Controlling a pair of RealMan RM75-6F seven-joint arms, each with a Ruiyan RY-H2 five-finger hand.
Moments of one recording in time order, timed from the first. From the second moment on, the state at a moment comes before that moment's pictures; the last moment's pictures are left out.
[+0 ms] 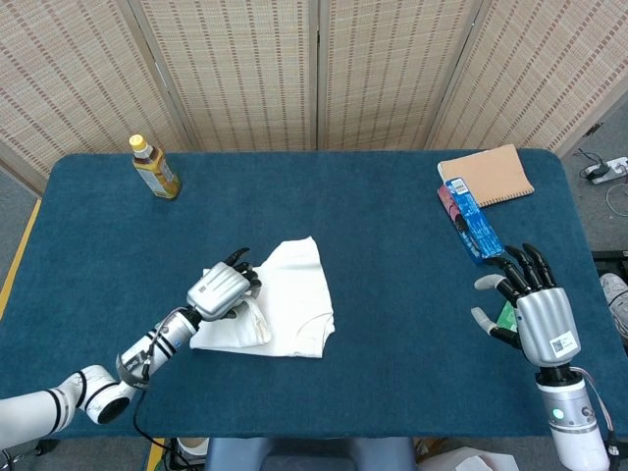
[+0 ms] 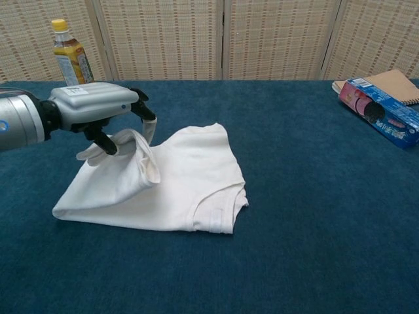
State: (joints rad) left arm -0.81 -1.46 -0.10 -1.41 1.48 0.90 0.13; right arm 0.19 -1.21 0.13 -1.71 -1.64 1.60 -0.09
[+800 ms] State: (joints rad) left arm -0.92 -1.61 -0.17 -1.42 1.26 0.80 0.34; right arm 0.17 -1.19 0.14 -1.70 -1.64 1.62 -0.05
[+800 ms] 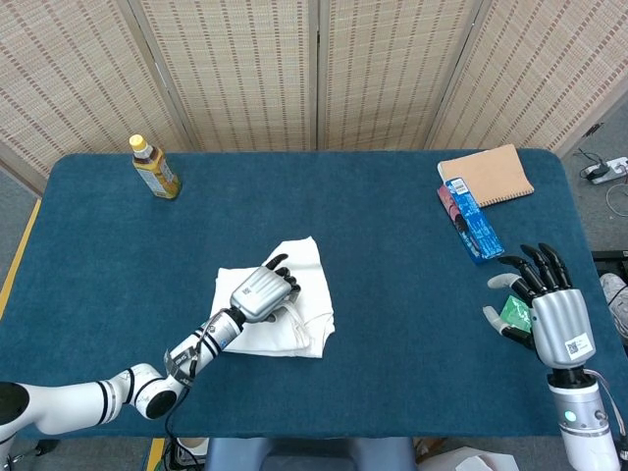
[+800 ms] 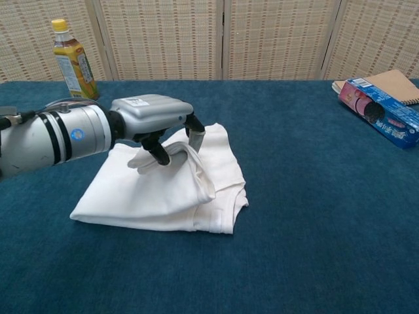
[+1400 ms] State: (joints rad) left arm -0.98 -1.71 -0.16 -1.35 1.18 0.78 0.46; right arm 0.15 -1.17 0.14 -1.69 -1.63 1.64 -0.03
